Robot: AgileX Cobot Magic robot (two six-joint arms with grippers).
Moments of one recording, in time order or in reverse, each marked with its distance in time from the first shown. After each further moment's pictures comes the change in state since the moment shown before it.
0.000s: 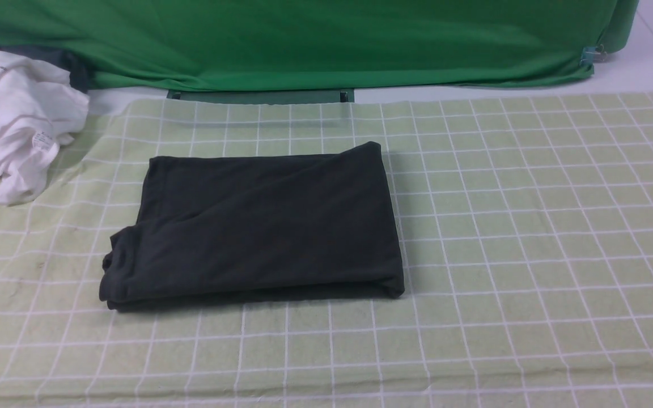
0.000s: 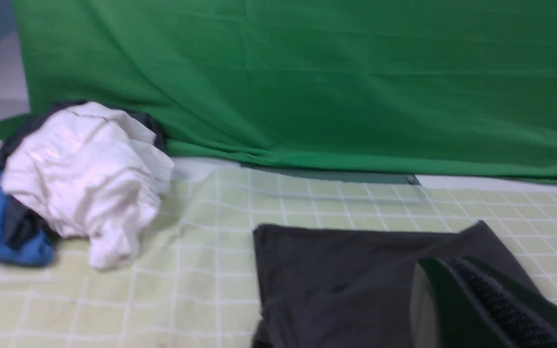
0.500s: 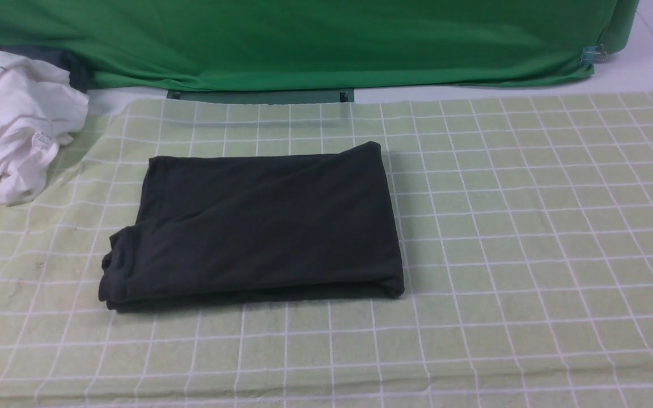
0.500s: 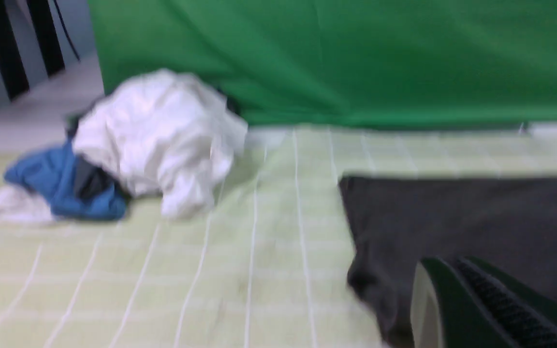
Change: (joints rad) right arm 0.000 0.000 0.000 0.000 0.000 0.000; left arm 0.179 -0.158 0.523 -0.124 -0.330 0.264
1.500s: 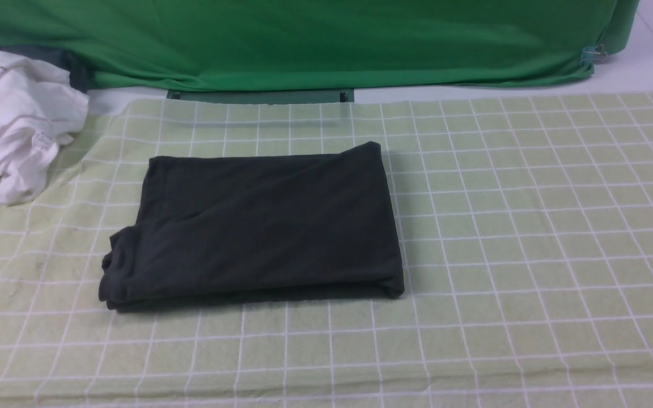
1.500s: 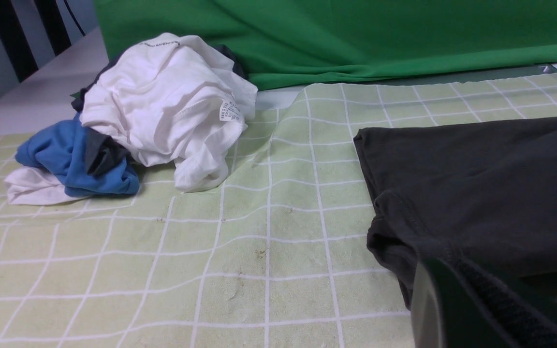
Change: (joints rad) right arm 0.000 0.000 0.000 0.000 0.001 -0.001; left arm 0.000 0.000 0.011 0.047 -0.001 0.007
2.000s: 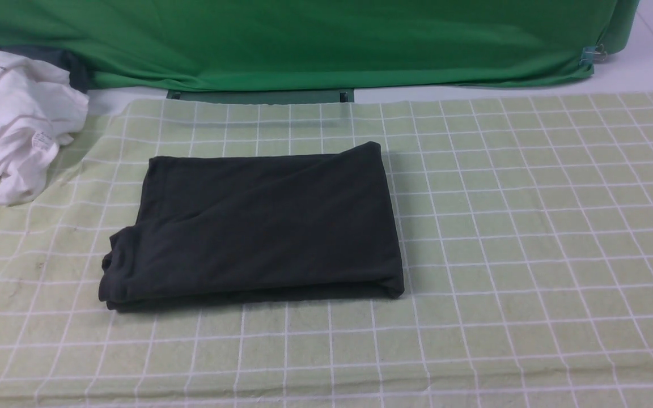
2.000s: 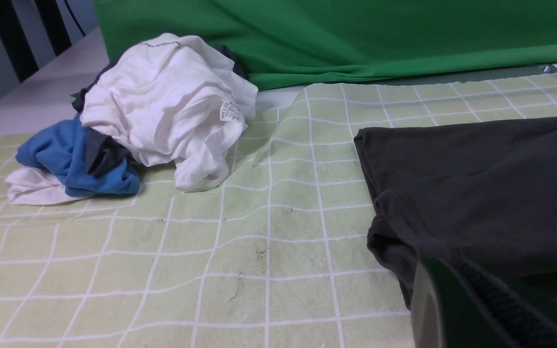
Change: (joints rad) right arm -0.043 0.000 0.162 0.000 0.287 -0.118; left arm 0.000 0.000 0.000 0.000 0.000 0.000
